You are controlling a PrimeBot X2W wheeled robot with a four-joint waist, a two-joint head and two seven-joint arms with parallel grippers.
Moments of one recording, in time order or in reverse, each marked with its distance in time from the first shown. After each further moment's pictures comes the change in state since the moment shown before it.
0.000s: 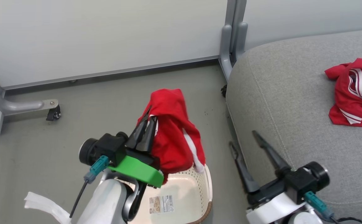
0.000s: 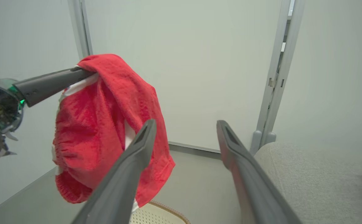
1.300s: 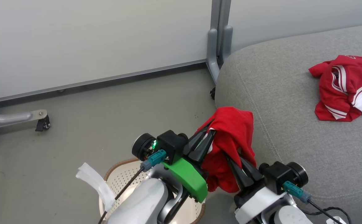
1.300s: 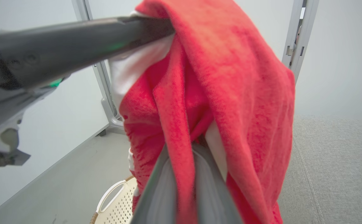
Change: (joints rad) left arm -0.130 0.001 -0.366 0.012 -0.162 0.045 0.120; right arm -0.117 -0.018 0.136 0.221 0.125 0.000 0.000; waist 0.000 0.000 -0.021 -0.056
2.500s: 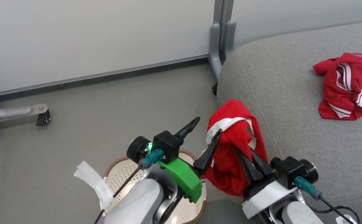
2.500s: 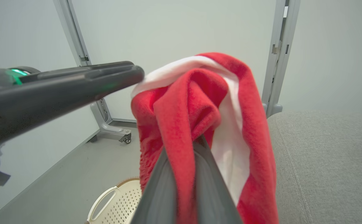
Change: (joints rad) left arm -0.010 0.025 -0.014 0.041 -0.020 0.018 0.016; right arm 0.007 0.001 -0.069 -0.017 0.006 0.000 0.000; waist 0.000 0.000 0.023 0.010
